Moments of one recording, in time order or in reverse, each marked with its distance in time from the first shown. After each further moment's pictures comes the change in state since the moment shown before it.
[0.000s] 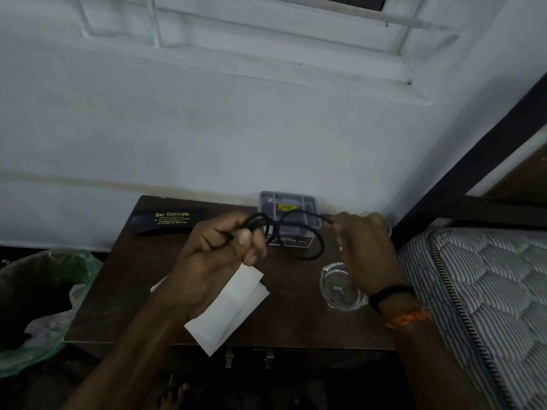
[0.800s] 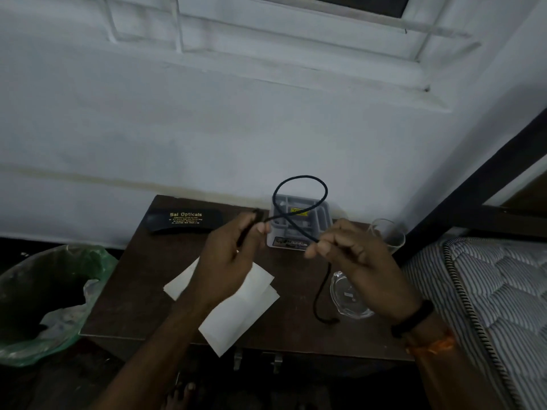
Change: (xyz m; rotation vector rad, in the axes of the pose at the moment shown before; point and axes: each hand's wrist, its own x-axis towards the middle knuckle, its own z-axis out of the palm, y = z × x) left_hand 0.006 -0.033 -0.020 0.785 0.258 0.046; right_hand -0.013 -0.026 -0.012 0.866 -0.208 -0.167
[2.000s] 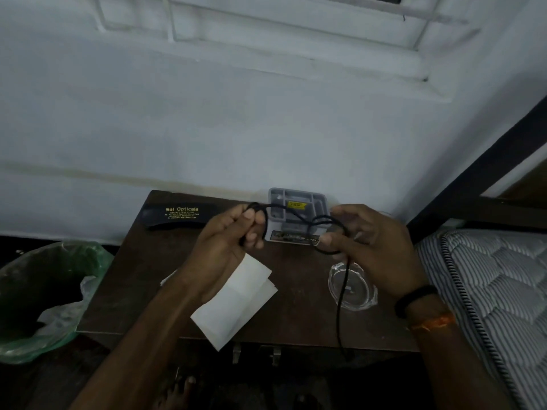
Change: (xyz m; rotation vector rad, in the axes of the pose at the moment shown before) left_hand 0.007 0.010 -0.003 -0.865 -0.126 -0.375; right_hand 0.002 0.014 -0.018 0.008 0.228 0.204
